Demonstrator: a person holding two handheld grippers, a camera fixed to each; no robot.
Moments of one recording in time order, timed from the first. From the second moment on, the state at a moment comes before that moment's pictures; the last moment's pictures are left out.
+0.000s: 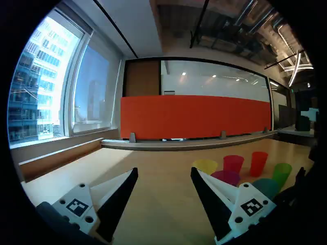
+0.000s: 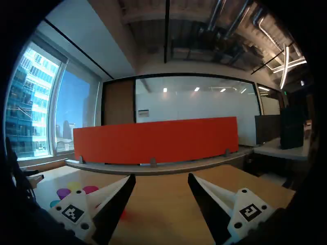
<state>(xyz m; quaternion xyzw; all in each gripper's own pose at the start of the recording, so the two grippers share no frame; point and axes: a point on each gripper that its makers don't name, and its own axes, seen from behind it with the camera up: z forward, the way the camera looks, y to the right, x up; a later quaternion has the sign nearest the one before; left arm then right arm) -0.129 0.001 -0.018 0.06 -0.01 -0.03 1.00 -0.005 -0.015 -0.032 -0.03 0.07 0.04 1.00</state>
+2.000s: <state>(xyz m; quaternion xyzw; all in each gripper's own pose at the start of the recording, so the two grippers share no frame) -0.130 -0.001 -0.017 0.06 -0.01 -0.03 1.00 -0.093 -0.001 0.003 -0.04 0.03 0.01 1.00</state>
